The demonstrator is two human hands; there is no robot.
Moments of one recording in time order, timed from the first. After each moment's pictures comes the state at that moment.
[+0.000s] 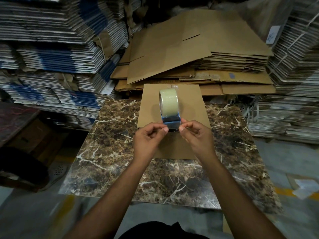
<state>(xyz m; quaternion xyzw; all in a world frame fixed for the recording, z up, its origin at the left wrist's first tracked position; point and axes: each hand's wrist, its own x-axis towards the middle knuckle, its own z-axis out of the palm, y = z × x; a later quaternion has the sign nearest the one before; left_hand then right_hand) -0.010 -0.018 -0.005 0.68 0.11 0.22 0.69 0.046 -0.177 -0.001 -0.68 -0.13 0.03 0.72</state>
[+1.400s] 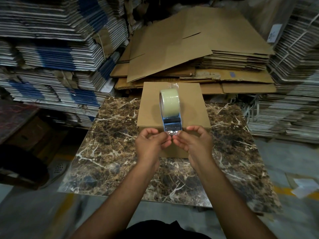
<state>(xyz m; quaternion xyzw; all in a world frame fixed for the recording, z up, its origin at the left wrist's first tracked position) -0.021 -0.046 0.014 0.46 0.28 0.15 0.83 0.023 -0.164 0.014 -0.54 0.12 0.12 0.83</state>
